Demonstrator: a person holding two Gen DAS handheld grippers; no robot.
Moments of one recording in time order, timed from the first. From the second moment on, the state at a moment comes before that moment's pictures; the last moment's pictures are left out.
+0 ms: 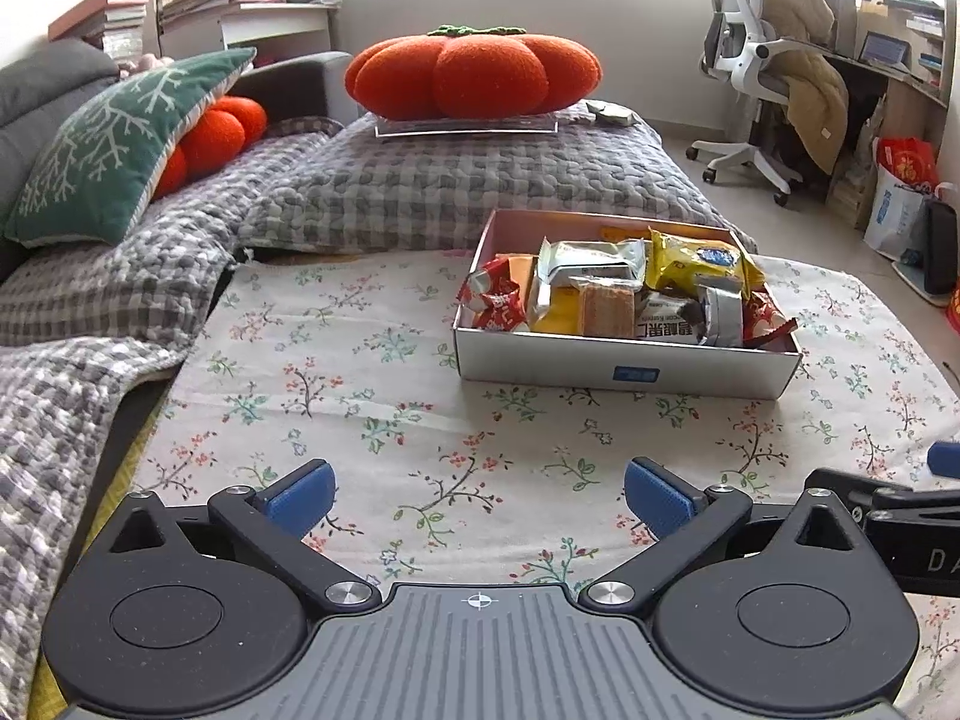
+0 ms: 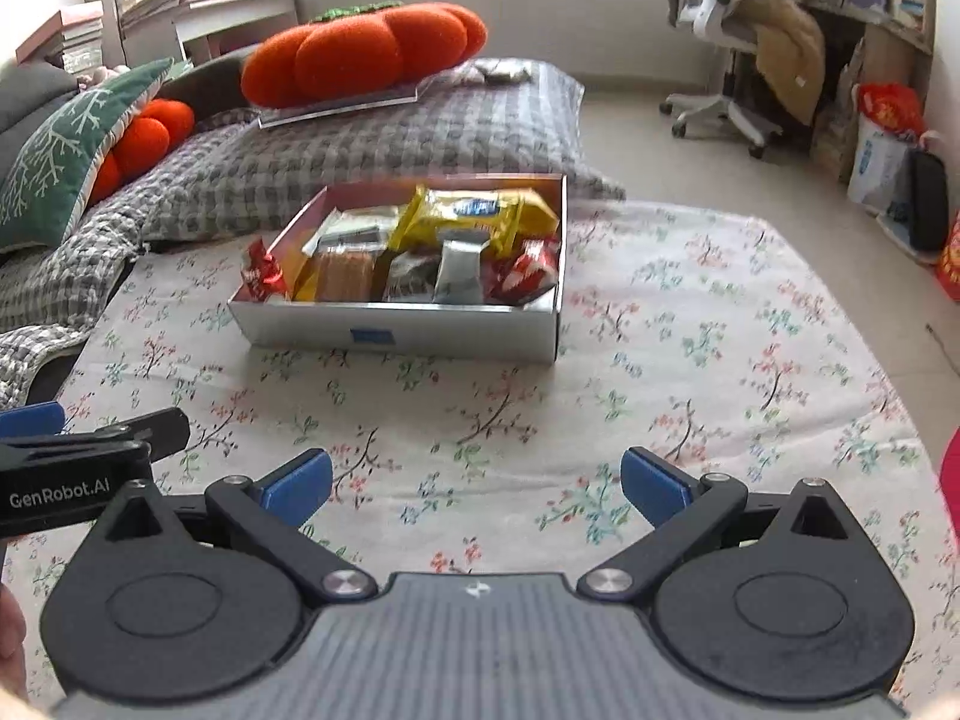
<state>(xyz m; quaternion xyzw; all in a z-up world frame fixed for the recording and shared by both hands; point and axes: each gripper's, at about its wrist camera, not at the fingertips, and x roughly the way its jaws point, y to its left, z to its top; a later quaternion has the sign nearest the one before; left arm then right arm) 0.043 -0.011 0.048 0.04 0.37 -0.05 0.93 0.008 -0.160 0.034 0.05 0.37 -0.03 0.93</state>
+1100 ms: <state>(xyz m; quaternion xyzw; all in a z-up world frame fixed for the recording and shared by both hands) 0.042 -0.009 0.050 0.02 0.36 -0.05 0.93 0.010 -0.153 0.034 0.03 0.37 -0.01 0.93</state>
